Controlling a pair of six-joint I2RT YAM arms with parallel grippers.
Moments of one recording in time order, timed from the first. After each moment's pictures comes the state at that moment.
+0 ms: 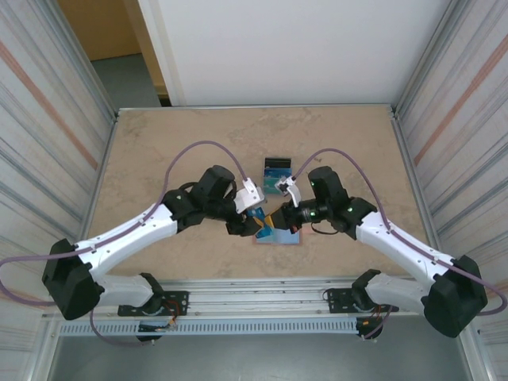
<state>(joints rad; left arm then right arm) -0.82 1.27 1.00 -0.52 0.42 0.27 0.65 1.11 0.77 -0.31 -0.77 0.25</state>
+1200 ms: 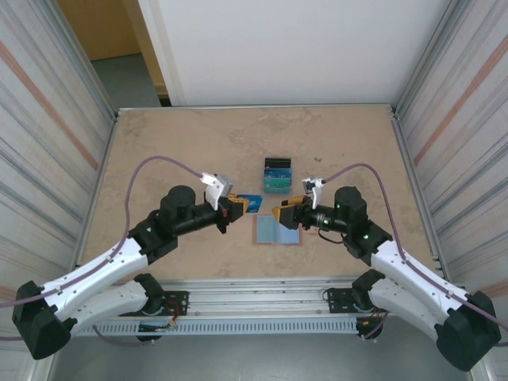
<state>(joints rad) -0.81 0.90 0.65 0.05 0.26 -0.34 0.60 0.87 0.47 0.20 -0.58 0.60</state>
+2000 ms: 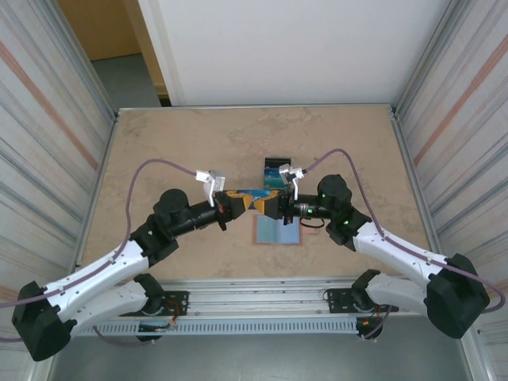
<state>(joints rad) -0.78 0.86 0.59 0.20 0.34 -0.49 0.70 1.08 0.61 0.43 -0.74 0.59</state>
